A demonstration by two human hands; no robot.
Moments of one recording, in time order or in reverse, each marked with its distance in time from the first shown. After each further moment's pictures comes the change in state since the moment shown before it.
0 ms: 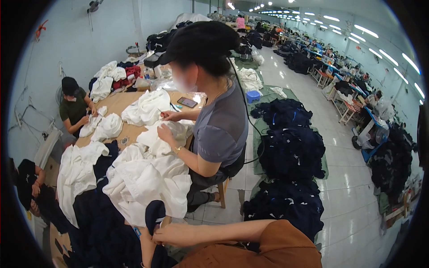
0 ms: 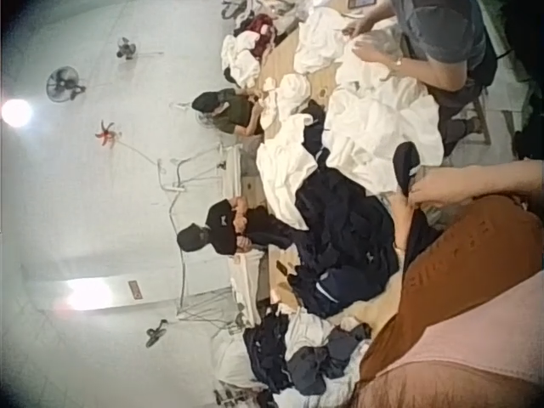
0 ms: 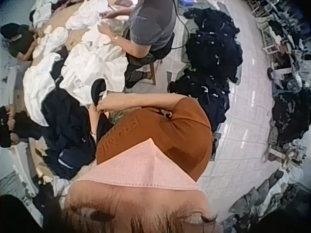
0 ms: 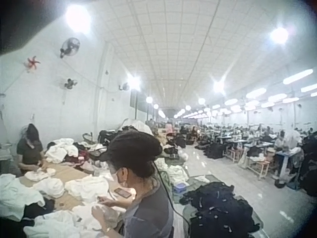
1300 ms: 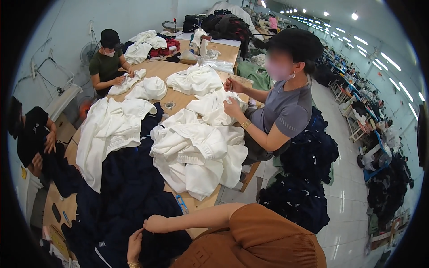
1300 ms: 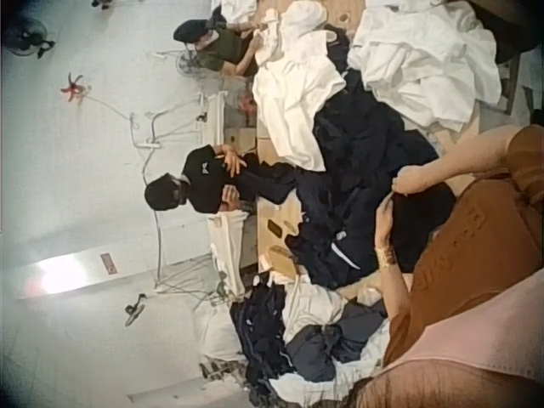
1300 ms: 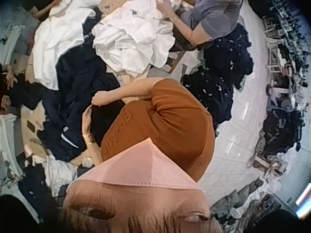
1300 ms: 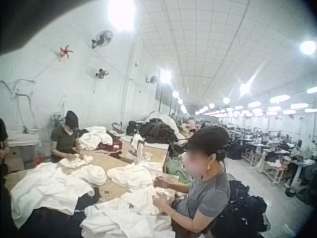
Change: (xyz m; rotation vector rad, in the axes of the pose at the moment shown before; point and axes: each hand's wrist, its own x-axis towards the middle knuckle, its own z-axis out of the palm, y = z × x) left_hand -0.190 -0.260 -0.133 -0.540 0.045 -0.535; right_hand 0.240 0.082 0.307 -0.425 -0.165 -0.055
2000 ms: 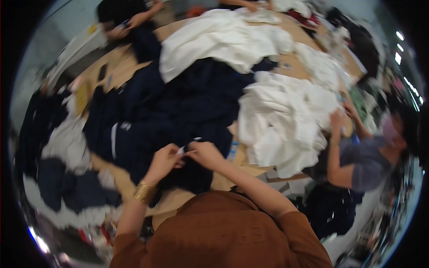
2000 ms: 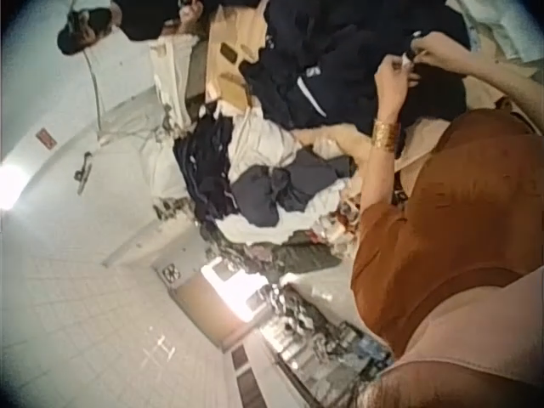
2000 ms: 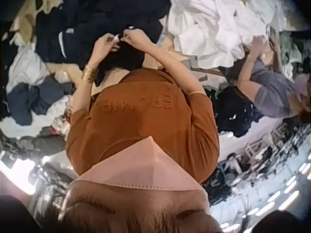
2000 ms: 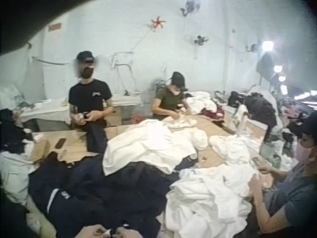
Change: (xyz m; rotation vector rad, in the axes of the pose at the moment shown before) left_hand -0.031 0.053 0.040 -0.185 0.356 -0.141; right_hand -0.008 0.000 -0.056 0.502 -0.080 0.141
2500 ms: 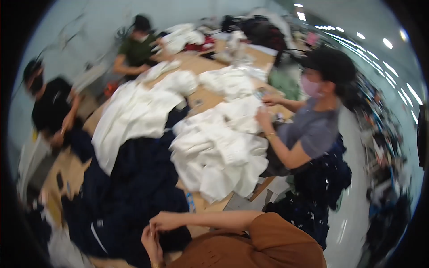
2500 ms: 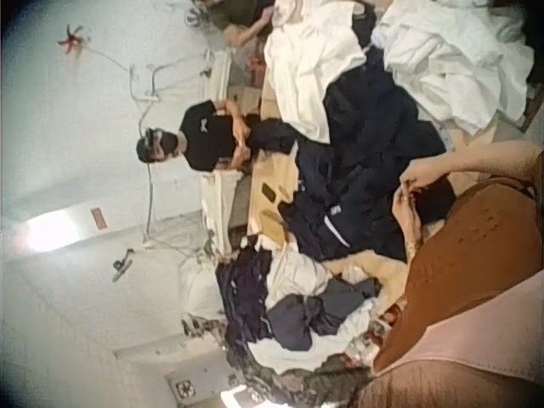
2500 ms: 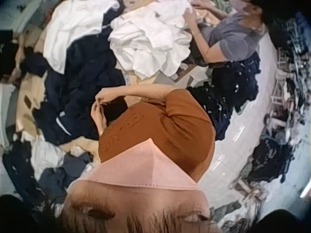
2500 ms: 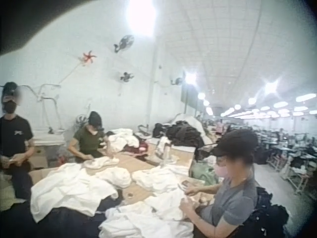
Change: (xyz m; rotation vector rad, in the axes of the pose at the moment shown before) left_hand -0.010 -0.058 0.041 -0.641 0.189 -0.012; right_hand -0.007 -0.011 -0.007 0.491 -0.356 0.101
